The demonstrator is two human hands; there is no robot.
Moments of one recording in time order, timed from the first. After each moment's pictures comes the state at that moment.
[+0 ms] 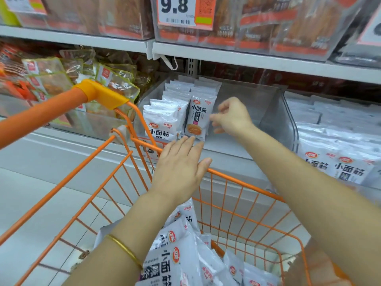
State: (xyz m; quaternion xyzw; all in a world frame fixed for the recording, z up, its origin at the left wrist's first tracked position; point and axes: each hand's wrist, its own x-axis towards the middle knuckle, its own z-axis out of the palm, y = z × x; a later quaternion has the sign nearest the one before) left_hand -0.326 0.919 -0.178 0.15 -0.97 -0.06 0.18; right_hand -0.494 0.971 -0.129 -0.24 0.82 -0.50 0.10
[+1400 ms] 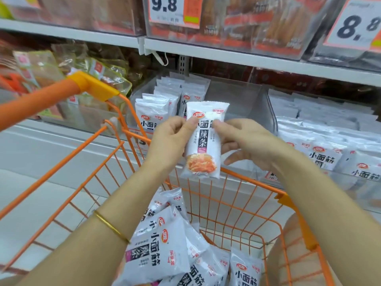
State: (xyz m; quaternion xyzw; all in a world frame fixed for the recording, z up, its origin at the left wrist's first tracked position) left_hand -0.323 0.939 -0.137 0.16 -0.71 -0.62 0.29; right_hand -0.421 1.072 -0.099 -0.30 0.76 -0.48 0.31
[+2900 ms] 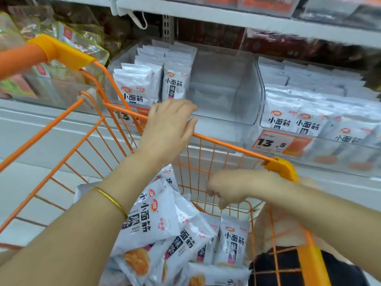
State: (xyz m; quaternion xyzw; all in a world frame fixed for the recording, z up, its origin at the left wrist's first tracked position) left_hand -0.328 0.946 -0.168 0.07 -0.95 -0.11 0.28; right_hand -0.388 1.099 -0.192 -0.50 0.77 0.19 0.35
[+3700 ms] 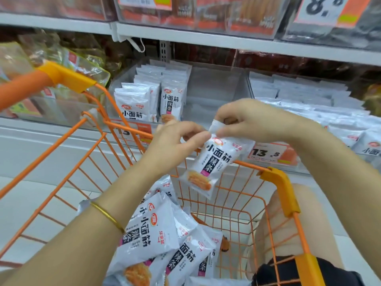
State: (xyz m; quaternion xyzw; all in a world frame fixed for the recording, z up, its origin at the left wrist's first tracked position) left_hand -0.322 0.960 -0.151 0.04 -0.89 -0.39 0.23; right_hand -0.426 1.109 -0.070 -0.54 0.83 -0.11 0.08
